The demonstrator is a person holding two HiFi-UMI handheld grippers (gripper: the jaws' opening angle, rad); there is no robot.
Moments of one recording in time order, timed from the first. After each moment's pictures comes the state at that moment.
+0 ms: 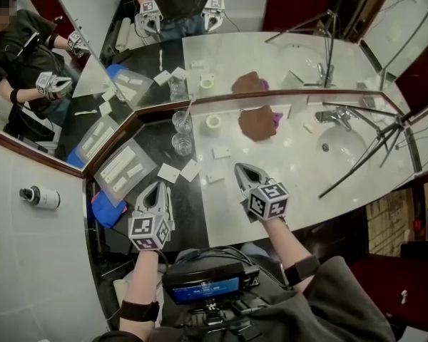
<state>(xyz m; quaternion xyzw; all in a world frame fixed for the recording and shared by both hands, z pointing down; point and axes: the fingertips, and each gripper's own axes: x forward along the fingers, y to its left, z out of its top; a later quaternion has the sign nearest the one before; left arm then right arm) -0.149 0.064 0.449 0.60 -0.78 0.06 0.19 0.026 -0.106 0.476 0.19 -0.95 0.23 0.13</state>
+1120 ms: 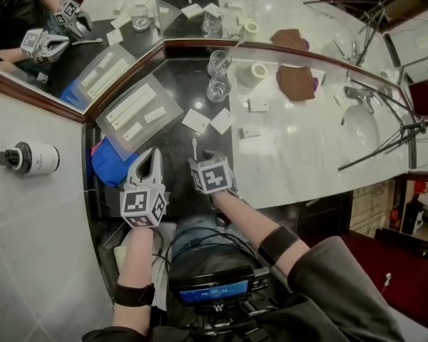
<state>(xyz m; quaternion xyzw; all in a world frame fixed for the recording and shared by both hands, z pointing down) -0.257 0.171 0.528 0.58 -0.78 0.02 0.24 -0.148 0.111 0.660 0.16 -0.84 0.23 0.47</state>
